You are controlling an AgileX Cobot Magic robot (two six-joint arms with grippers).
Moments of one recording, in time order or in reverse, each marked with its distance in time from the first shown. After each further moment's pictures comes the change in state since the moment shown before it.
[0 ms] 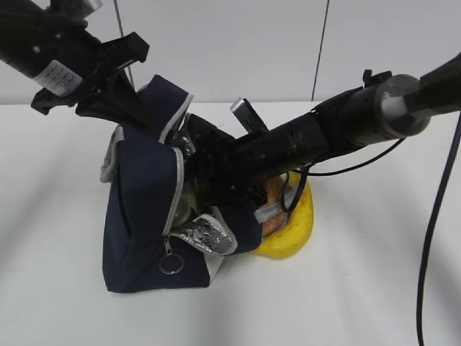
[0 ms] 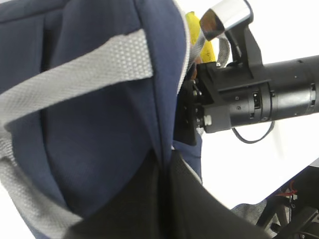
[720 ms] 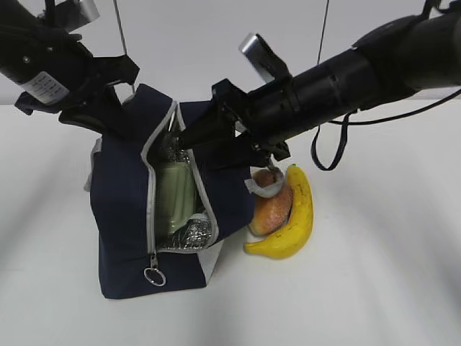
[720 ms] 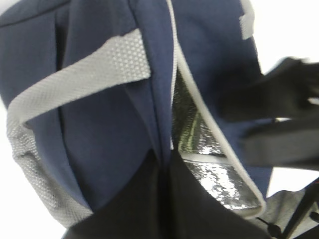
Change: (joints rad) left arm 0.000 0.001 0.000 0.132 0.031 0.000; right arm -0.023 -0.233 0.035 -0.153 0.117 -0.029
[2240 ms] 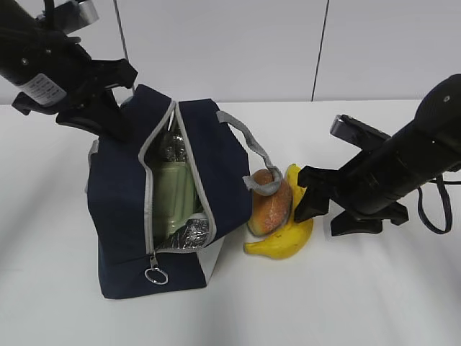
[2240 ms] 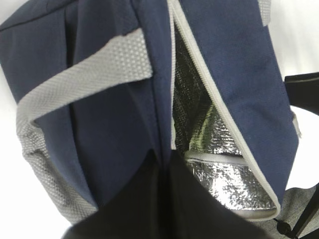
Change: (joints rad) left arm 0.000 0.000 0.000 0.029 0.007 0.001; right arm -0.104 -0.164 0.380 -0.571 -0.411 0.498
